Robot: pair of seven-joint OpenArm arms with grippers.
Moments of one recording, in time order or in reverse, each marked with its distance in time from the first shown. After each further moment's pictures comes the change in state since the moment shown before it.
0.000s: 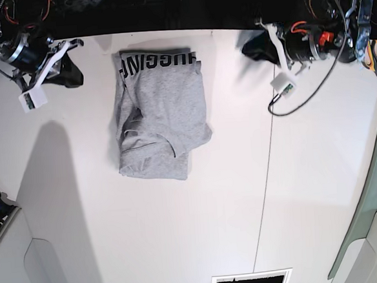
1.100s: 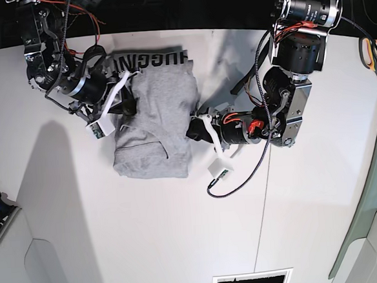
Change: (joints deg) left arm -38.8 18.0 9.8 -41.1 17.2 1.2 -13.2; right arm 19.5 -7.2 -19.0 -16.2 -15.8 -4.0 12.2
